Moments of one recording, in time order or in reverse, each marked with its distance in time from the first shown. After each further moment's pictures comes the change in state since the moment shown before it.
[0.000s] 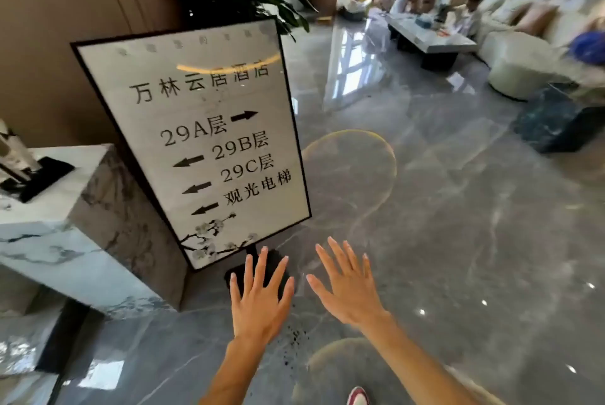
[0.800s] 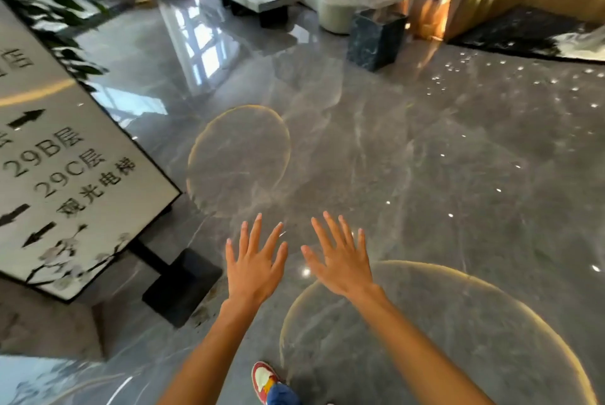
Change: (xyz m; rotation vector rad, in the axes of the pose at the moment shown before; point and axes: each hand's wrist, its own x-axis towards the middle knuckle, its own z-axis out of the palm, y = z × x) left_hand -0.131 0.176 0.048 0.059 -0.169 0.562; right_hand -0.257 0.125 0.018 0.155 0.254 0.545
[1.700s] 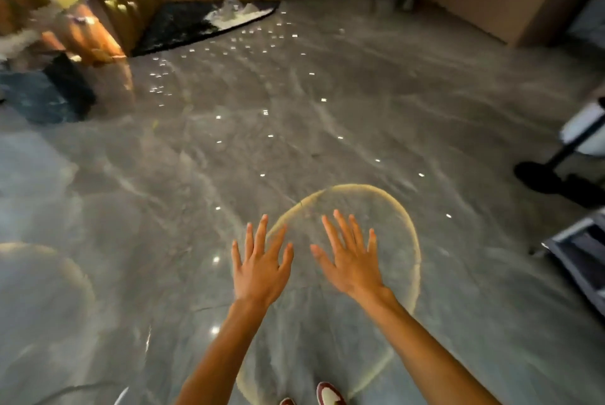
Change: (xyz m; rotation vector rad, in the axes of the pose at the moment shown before) left_hand -0.019 0.222 0.053 0.051 -0.319 1.026; right_hand -0.210 0.104 -0.024 0.075 0.444 1.042
